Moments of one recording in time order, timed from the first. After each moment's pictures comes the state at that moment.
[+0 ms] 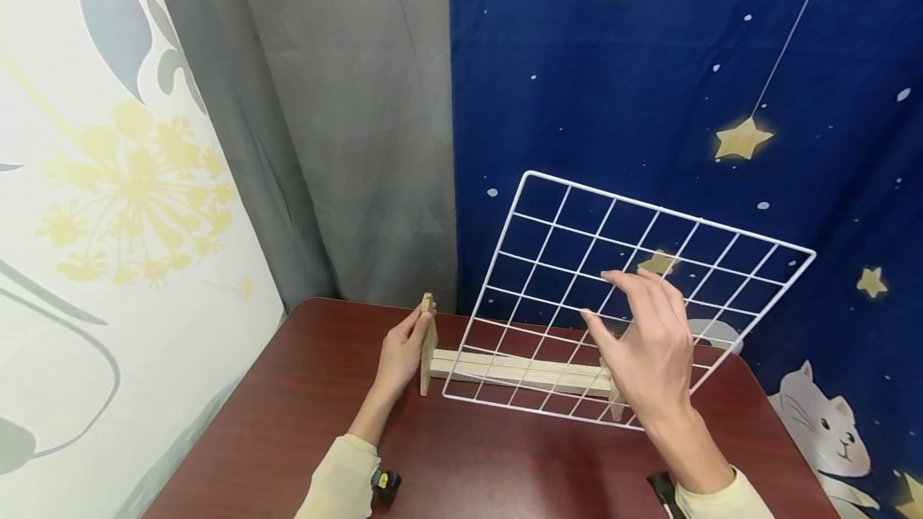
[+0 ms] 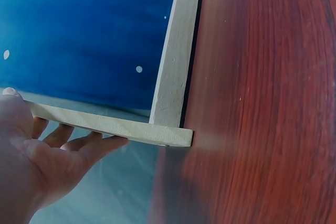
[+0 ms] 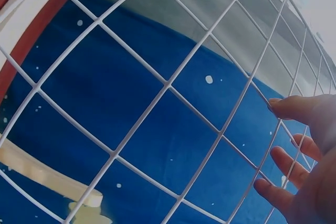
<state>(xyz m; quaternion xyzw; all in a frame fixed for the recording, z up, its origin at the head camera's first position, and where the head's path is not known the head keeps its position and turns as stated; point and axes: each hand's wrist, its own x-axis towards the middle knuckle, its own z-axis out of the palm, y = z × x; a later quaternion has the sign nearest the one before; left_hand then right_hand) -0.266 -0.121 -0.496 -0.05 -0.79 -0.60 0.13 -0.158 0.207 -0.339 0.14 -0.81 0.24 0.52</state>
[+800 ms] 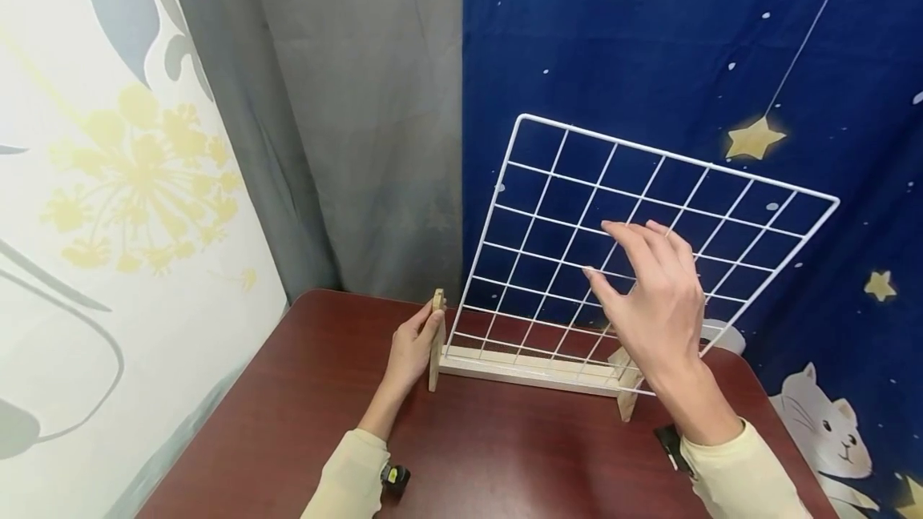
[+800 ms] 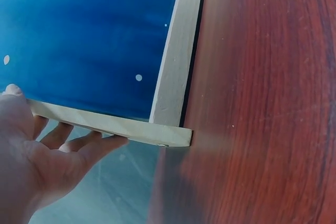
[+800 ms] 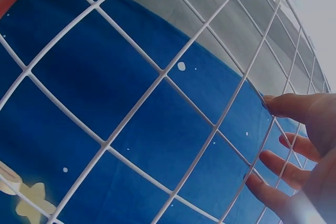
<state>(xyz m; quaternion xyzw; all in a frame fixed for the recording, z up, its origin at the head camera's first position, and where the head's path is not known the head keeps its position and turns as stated) -0.265 -0.111 -0.502 -0.05 -0.80 -0.58 0.15 -0.174 0.198 -0.286 0.14 -0.84 0.18 0.49</state>
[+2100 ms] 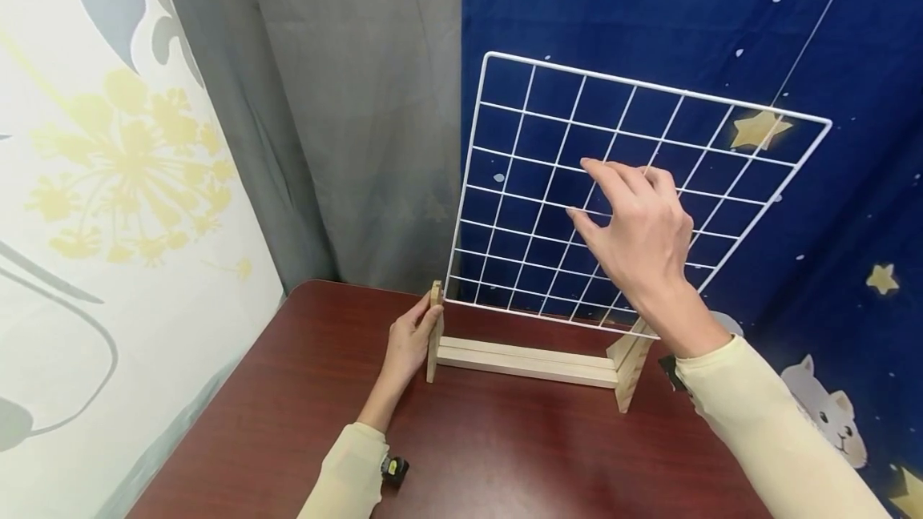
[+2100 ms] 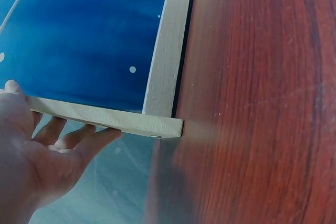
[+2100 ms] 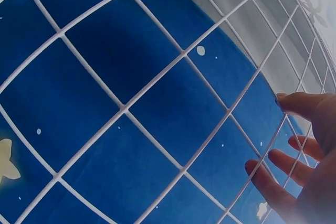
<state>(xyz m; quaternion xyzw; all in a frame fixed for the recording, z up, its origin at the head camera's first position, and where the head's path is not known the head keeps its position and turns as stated) -0.255 -0.112 -0.499 -0.04 -0.81 -0.57 0.15 -0.217 0.187 -0.237 0.15 -0.84 0.10 0.50</state>
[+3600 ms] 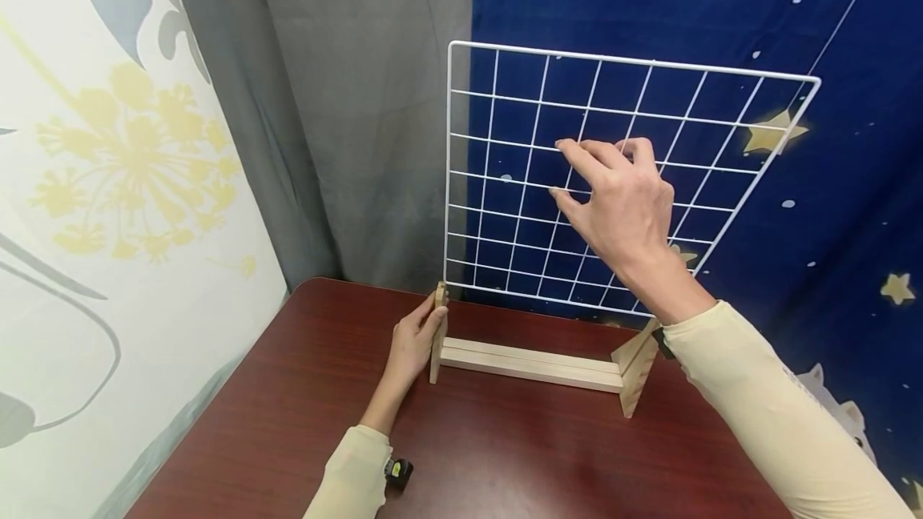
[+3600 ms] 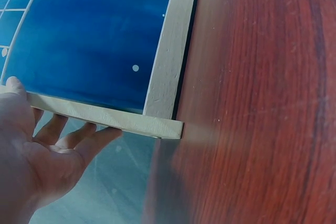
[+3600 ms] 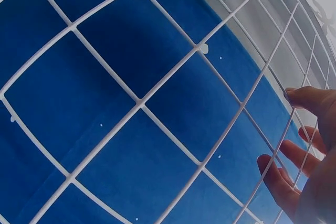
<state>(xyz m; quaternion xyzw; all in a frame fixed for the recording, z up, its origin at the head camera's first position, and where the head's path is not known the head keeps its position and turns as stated) -0.245 -0.106 -0.502 -0.05 -0.80 -0.57 0.15 -0.238 0.173 -0.217 0.20 -0.85 0.04 0.49</state>
